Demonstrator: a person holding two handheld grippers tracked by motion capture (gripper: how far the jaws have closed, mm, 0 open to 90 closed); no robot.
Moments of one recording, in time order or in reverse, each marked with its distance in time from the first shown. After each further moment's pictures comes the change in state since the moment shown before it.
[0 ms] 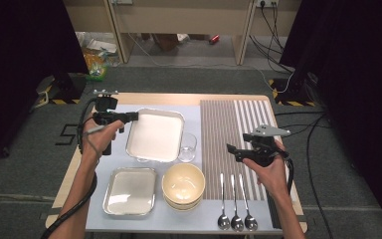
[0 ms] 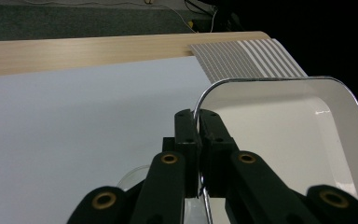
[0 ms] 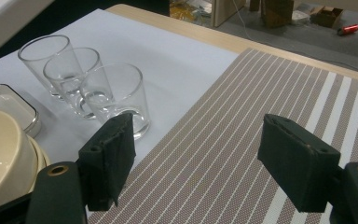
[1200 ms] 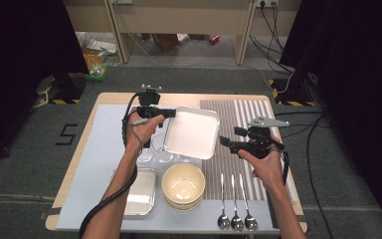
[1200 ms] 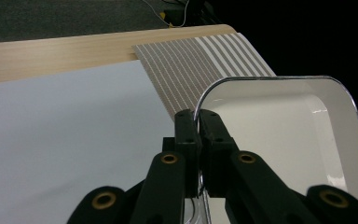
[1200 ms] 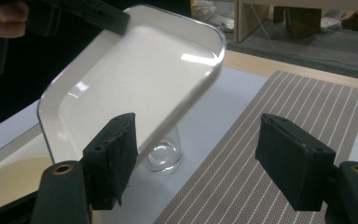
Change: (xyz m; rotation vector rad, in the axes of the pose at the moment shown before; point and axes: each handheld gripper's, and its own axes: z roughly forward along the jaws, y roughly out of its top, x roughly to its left) left arm -0.069 0.019 0.073 0.049 -0.084 0.025; right arm 0.006 0.024 0.004 -0.063 0.110 0.081
